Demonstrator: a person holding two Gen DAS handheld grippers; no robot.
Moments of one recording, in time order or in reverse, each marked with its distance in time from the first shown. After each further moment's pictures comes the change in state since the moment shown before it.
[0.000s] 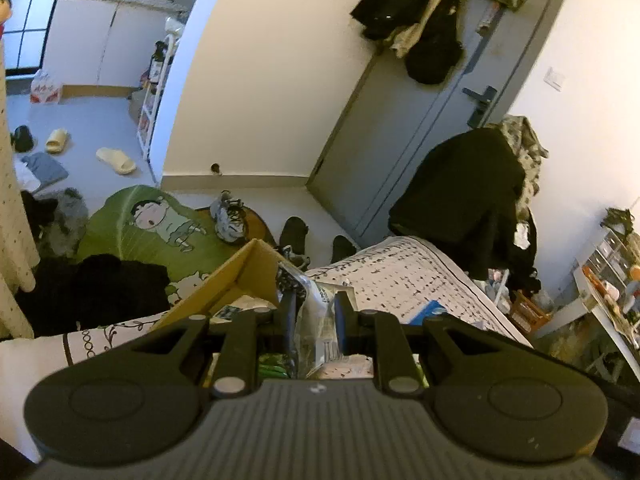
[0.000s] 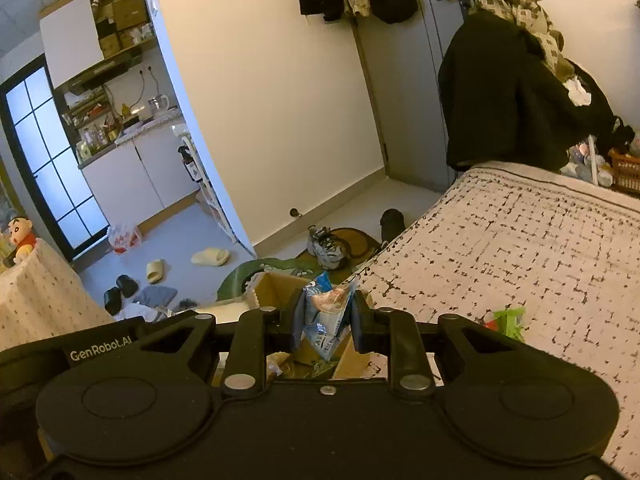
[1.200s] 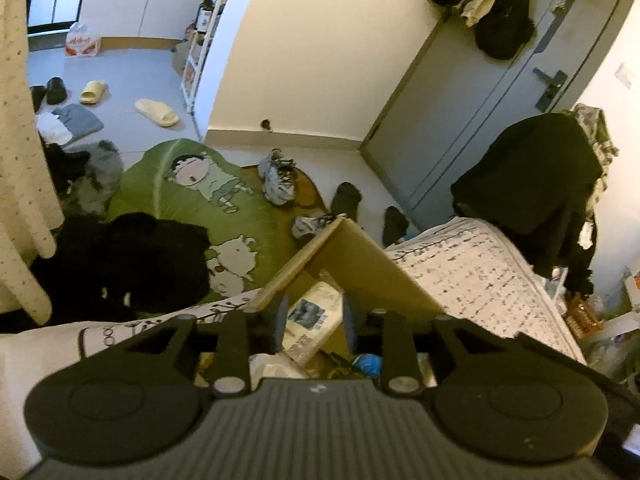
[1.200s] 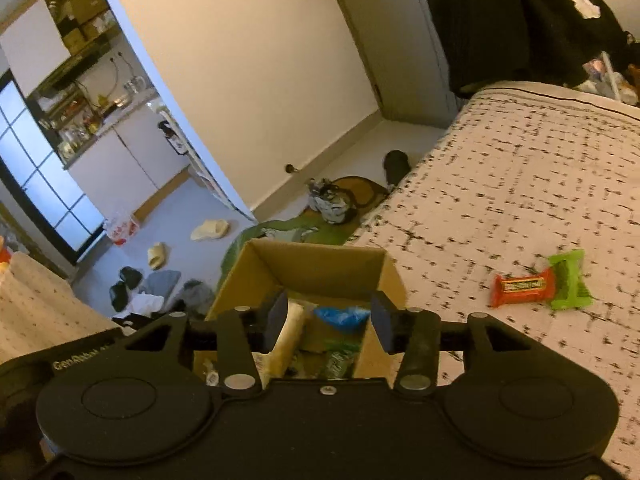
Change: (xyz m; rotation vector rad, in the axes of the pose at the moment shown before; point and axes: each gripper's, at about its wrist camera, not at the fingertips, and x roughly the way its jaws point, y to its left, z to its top) left arm 0.075 0.060 0.012 -0.079 0.124 0.134; right arm 0.076 -0.009 -0.012 0.149 0.149 0.004
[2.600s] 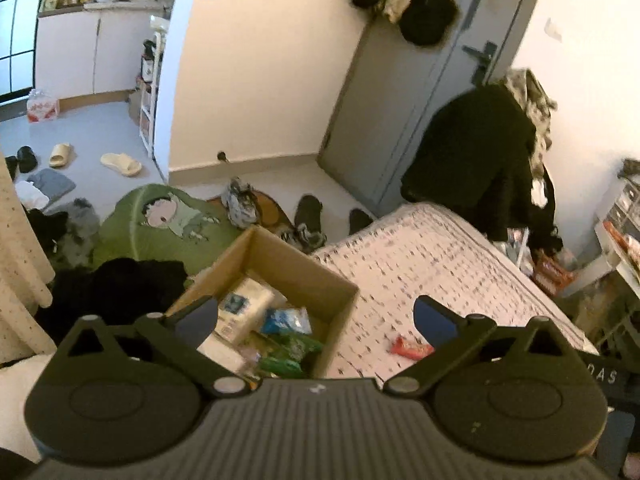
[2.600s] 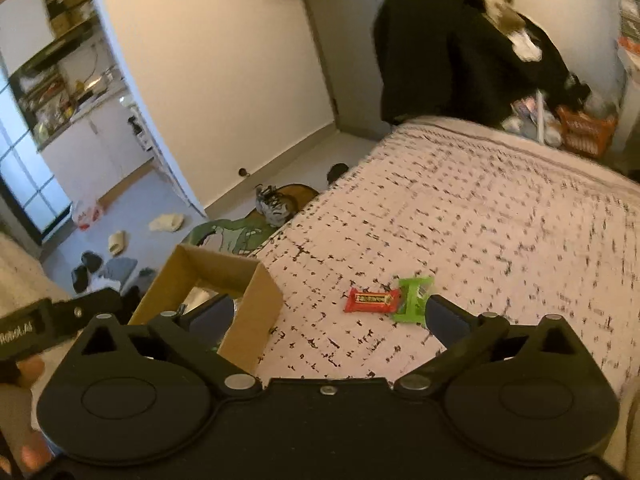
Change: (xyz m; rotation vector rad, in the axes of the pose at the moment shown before) left arm -0.065 -0.085 -0.025 0.200 -0.047 -0.053; right arm -0.092 -0.086 0.027 -0.060 0.007 -0.101
